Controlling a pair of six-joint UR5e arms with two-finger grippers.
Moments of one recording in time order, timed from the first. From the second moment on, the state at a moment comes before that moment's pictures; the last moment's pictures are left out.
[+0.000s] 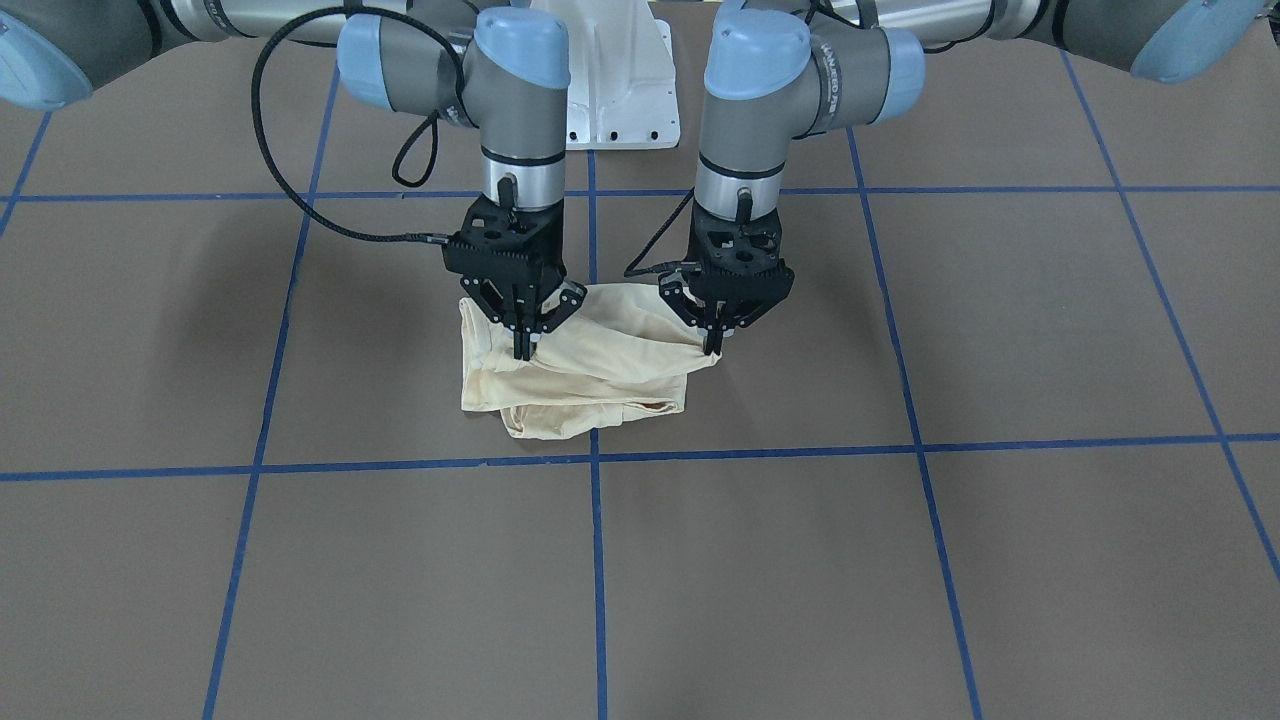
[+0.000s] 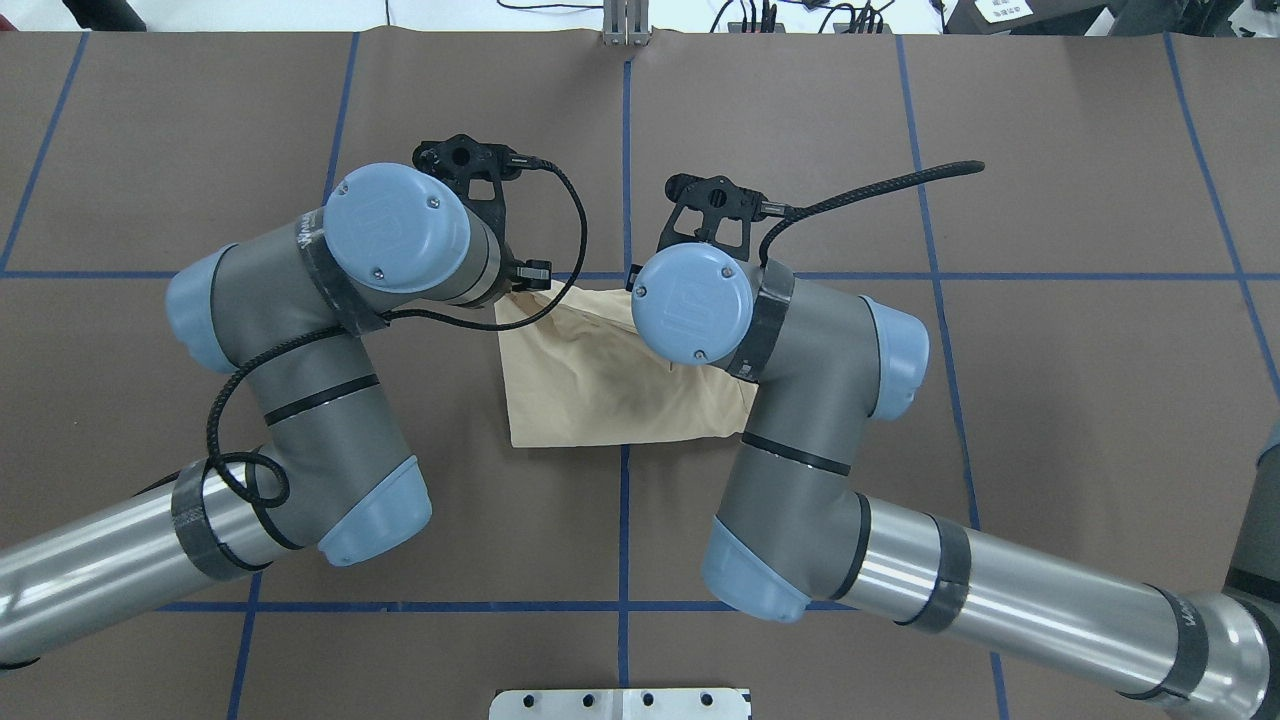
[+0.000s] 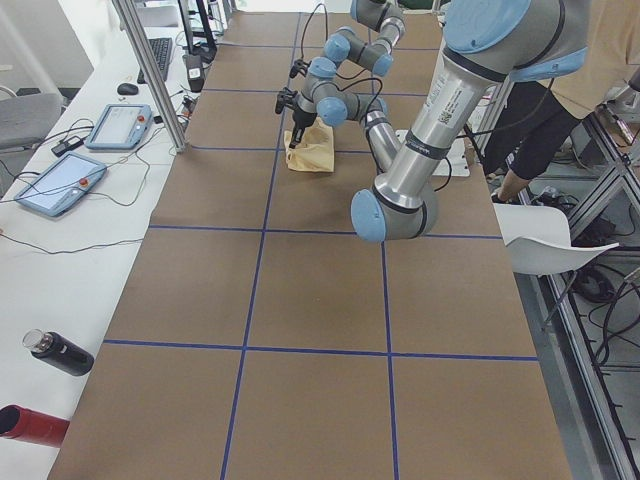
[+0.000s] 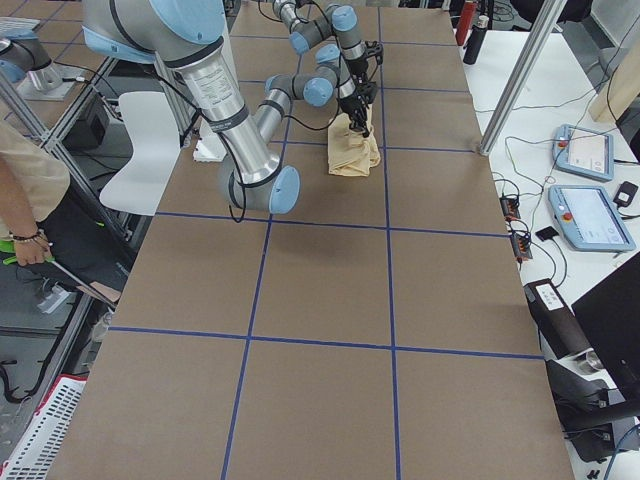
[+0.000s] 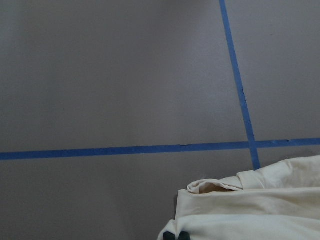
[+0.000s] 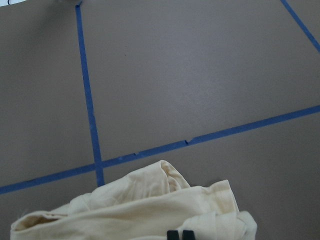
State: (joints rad) left arm -0.59 -2.24 -1.70 -1.66 -1.63 -1.13; right arm 0.48 -0.82 1.62 -1.58 1.40 1.49
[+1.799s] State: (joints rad) left arm -0.72 -2.09 -1.76 -1.86 -1.78 -0.83; right arm 0.35 -0.80 1.52 -1.57 1.33 1.39
